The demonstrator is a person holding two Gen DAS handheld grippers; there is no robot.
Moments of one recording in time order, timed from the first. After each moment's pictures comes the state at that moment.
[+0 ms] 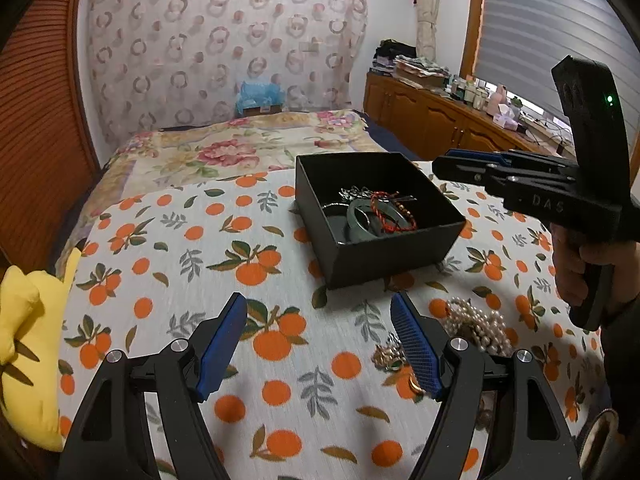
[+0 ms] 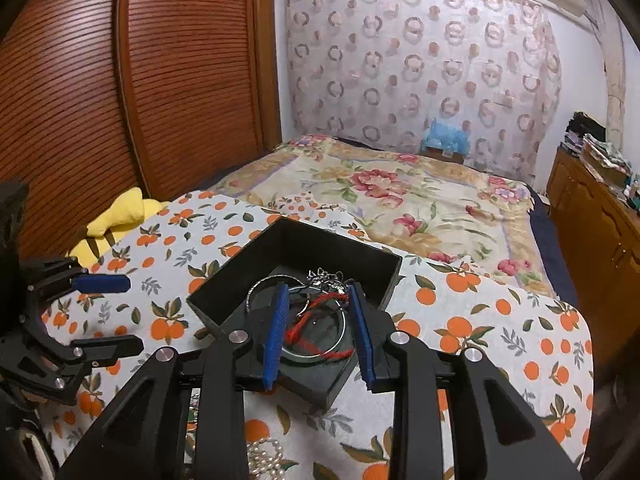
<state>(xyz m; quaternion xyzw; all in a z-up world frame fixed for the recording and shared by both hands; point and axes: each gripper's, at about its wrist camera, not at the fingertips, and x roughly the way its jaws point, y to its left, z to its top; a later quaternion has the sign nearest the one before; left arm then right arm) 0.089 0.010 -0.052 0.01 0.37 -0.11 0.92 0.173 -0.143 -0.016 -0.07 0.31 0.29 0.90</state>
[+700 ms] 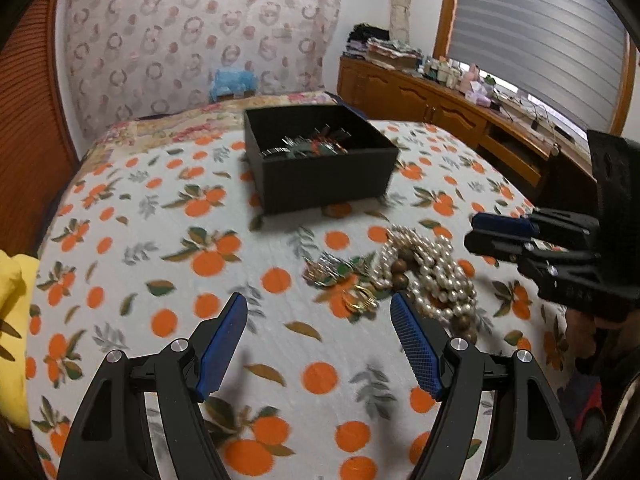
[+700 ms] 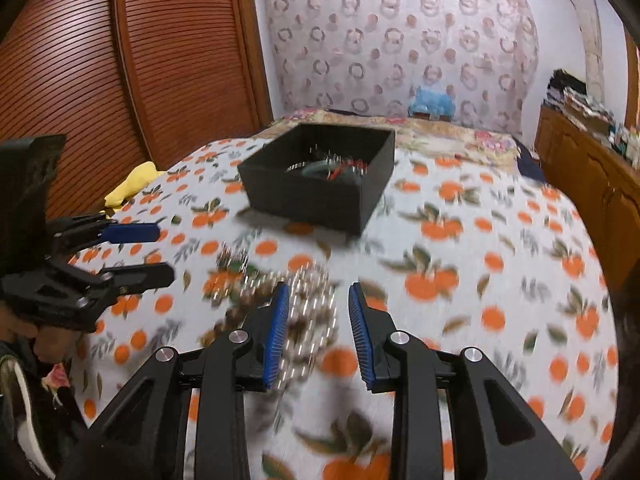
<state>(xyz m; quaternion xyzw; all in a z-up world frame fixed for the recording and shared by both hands) 0.040 -0.023 -0.081 0.02 0.39 -0.16 0.91 0.053 -0.185 -0.075 -0.03 0.36 0.26 0.89</state>
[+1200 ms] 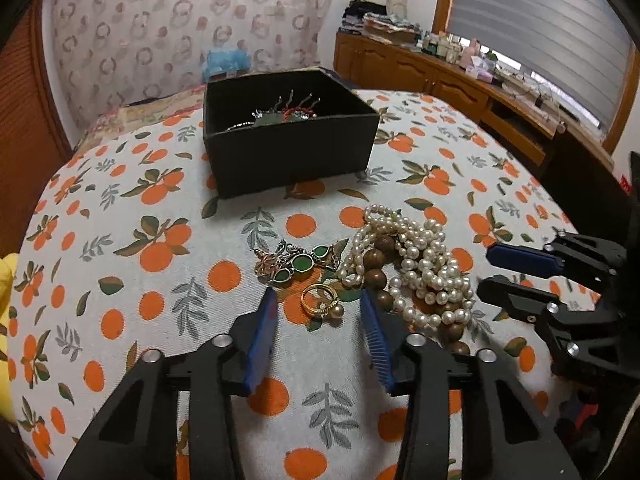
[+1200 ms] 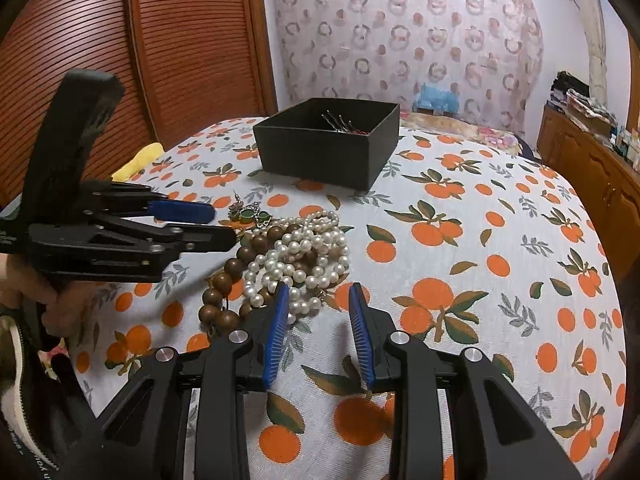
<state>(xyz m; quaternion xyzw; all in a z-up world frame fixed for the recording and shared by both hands) 0.060 -0.060 -0.099 0.04 0.43 -0.14 0.89 0.025 -0.188 -0.089 -0.06 0.36 0.27 0.89</state>
